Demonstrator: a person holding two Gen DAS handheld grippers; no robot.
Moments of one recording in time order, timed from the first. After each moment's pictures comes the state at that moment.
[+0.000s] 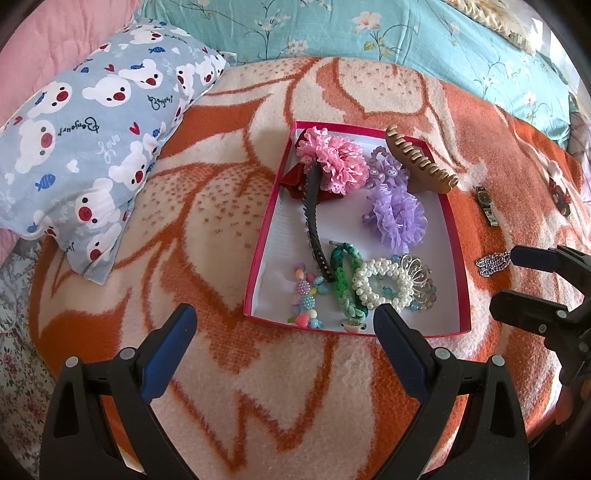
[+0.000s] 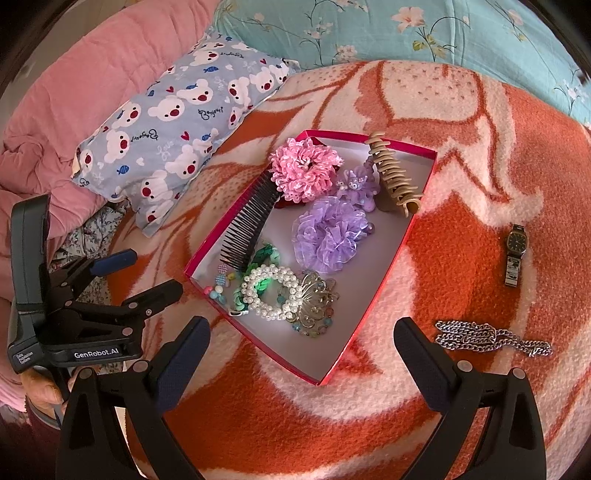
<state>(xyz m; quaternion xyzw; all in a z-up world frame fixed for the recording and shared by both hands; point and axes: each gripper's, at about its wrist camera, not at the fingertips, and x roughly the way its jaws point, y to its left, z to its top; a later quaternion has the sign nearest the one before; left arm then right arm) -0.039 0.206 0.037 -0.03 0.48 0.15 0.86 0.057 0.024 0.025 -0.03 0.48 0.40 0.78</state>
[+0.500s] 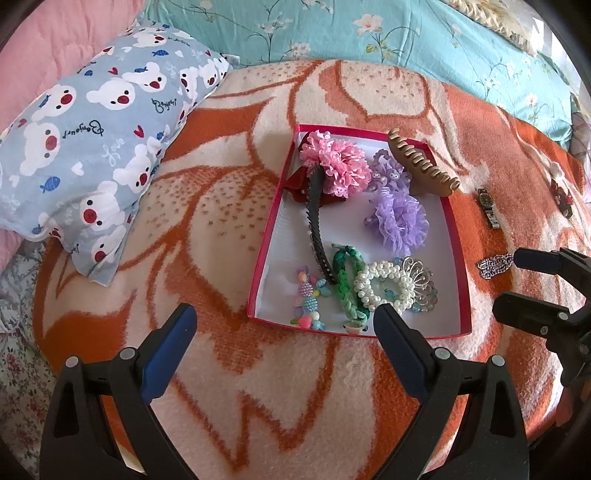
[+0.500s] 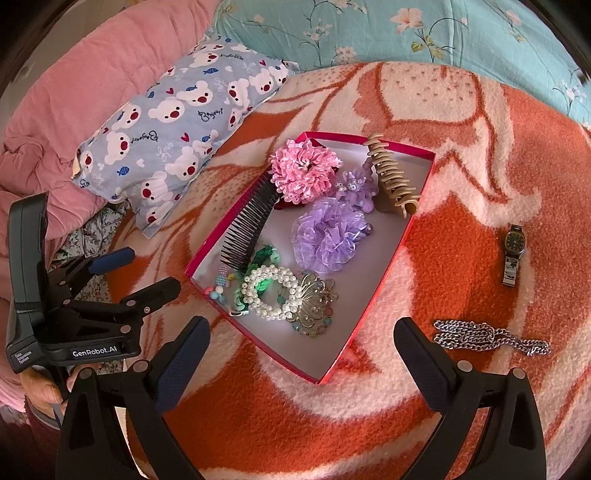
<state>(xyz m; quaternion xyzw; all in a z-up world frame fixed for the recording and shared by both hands) -0.039 0.206 0.042 -0.03 0.48 0.16 0.86 0.058 0.022 0.026 -0.03 0.48 0.40 0.78</state>
